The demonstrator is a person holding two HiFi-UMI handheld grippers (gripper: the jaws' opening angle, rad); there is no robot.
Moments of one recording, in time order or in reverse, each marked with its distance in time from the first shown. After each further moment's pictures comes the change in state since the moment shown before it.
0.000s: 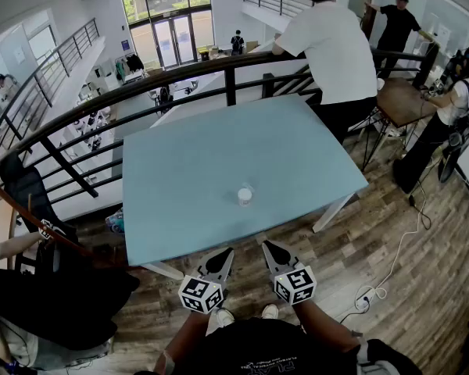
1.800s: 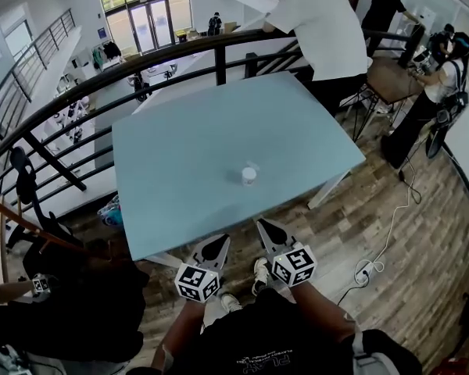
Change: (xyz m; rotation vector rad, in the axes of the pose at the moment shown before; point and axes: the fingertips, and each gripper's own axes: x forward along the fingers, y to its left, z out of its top) left arm -0.040 0.063 -0.010 0.031 0.036 -0.082; right arm 0.054 0.054 0.007 0.057 -0.059 -0.040
